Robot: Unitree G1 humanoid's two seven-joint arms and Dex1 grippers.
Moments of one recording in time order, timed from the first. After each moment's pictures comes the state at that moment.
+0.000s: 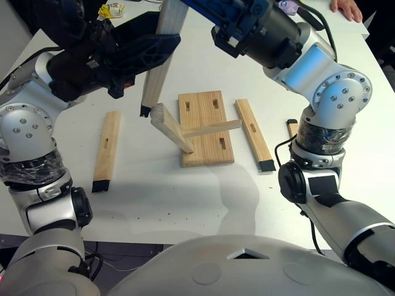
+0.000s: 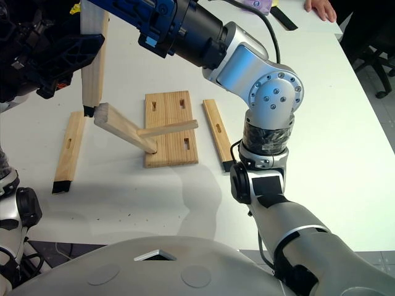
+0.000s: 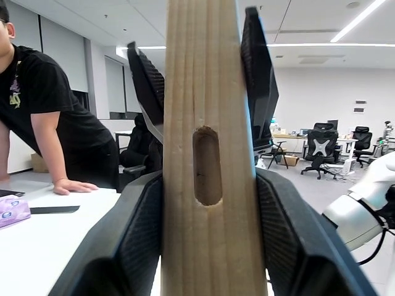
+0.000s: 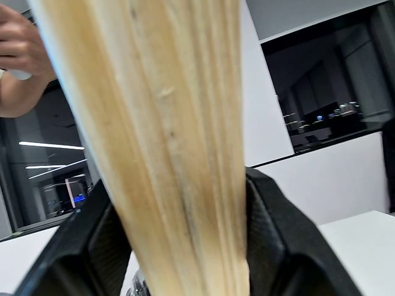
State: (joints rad) left arm -0.54 0.66 0.27 -0.26 -1.15 0.79 -0.96; right arm -0.83 -0.02 -0.13 -0.20 1.18 0.95 0.46
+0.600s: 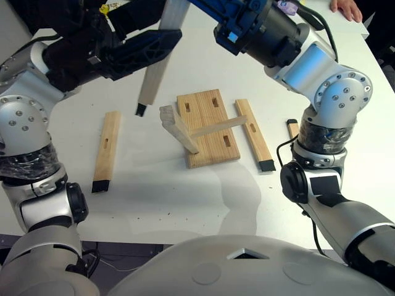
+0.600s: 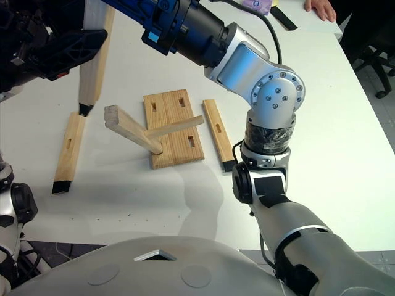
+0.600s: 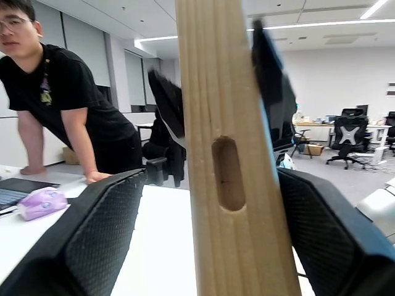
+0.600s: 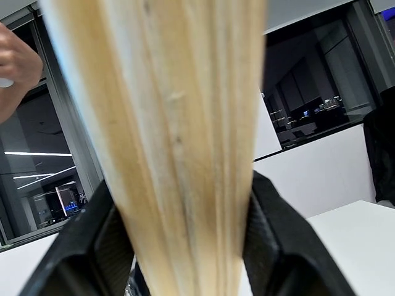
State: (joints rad) left arm -0.57 0.70 0.28 -0.24 -1.10 0.77 -0.94; right arm -0.83 -0.04 -0.13 -0.18 1.21 0.93 0.41
